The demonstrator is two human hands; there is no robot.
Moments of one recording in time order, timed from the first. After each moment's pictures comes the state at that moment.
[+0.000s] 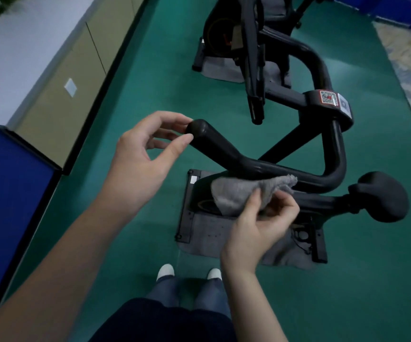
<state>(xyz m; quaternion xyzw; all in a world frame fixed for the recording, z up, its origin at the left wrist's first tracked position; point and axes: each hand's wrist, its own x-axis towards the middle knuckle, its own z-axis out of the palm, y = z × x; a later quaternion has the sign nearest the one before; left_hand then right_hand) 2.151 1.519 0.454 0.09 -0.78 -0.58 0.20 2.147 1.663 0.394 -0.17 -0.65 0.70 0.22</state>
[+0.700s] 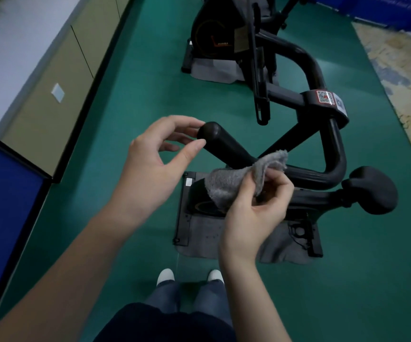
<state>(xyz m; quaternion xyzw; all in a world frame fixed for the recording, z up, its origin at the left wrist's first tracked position) 2.149 1.509 0.453 0.05 -0.79 -0.58 0.19 2.145 1.633 0.420 -0.14 -0.68 0.68 0.23</state>
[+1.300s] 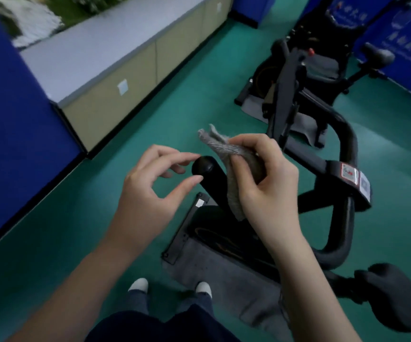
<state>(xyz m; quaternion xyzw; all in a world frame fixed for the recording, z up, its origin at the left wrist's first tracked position) 2.154 1.556 0.446 0.20 -0.79 -0.48 0.34 2.036 1.669 0.479 0.40 -0.78 0.48 0.01</state>
